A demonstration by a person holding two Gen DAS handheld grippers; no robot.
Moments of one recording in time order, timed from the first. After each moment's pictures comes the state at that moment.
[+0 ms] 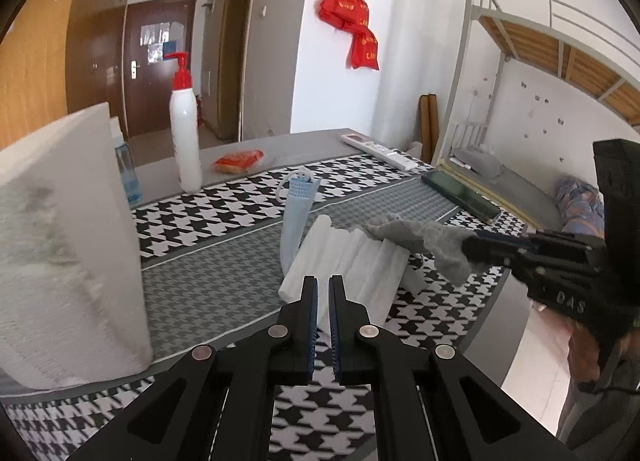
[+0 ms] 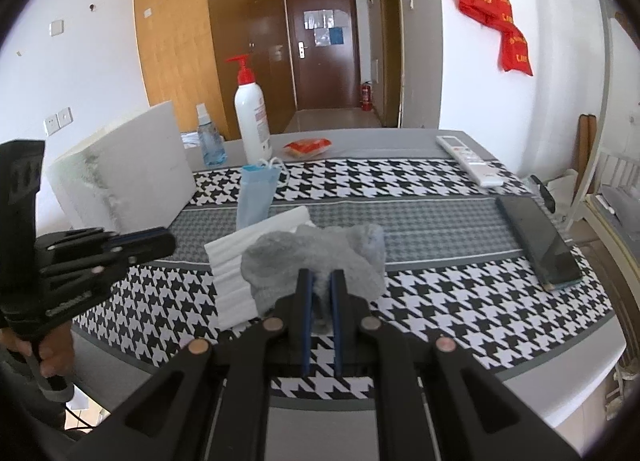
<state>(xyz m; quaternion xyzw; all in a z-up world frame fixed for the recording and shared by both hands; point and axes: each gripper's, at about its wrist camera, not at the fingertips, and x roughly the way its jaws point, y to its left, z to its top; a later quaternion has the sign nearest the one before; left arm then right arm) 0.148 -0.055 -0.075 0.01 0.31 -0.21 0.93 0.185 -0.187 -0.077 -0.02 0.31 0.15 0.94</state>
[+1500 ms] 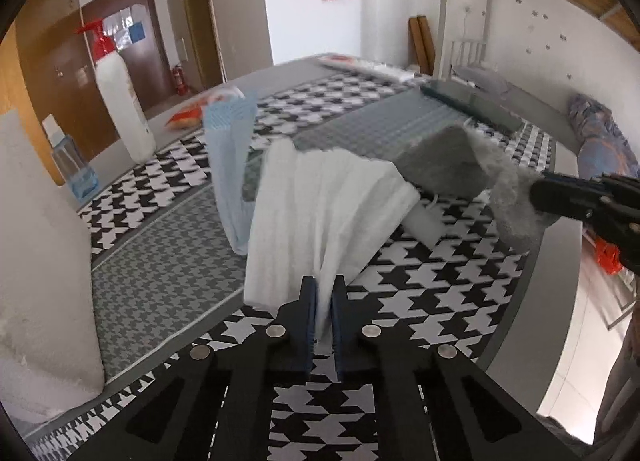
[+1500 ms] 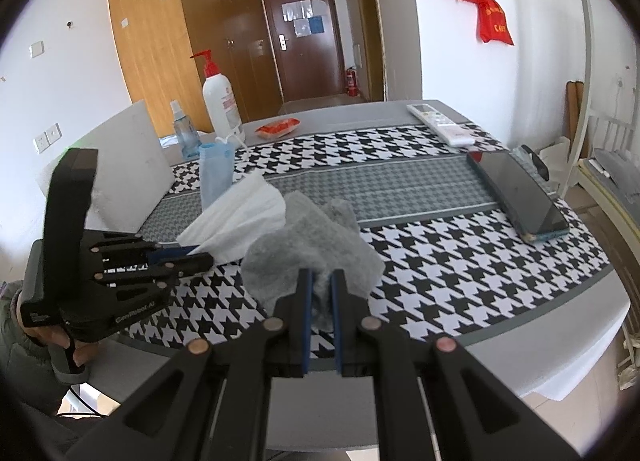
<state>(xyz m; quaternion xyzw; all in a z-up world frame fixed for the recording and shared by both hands) 0.194 -0.113 -0.121 0.11 0.39 -0.21 0.89 0.180 -0.228 -0.097 0.02 0.34 0.14 0.93</state>
